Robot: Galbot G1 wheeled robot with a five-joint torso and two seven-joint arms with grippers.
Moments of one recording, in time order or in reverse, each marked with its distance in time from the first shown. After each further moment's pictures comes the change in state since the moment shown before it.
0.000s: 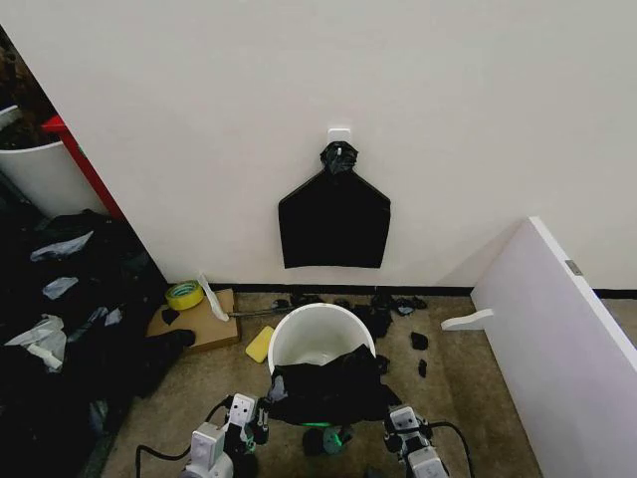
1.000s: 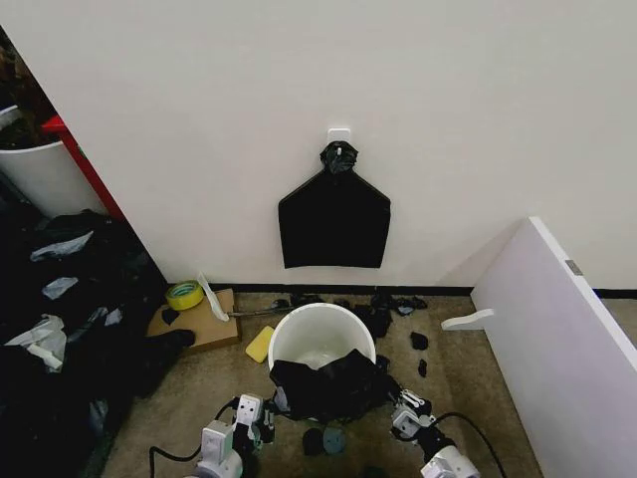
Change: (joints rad) left arm -0.073 -0.084 0.070 0.121 -0.018 0.003 0.007; right arm 0.056 0.005 0.071 -0.434 -0.690 0.300 -0.382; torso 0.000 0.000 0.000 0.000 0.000
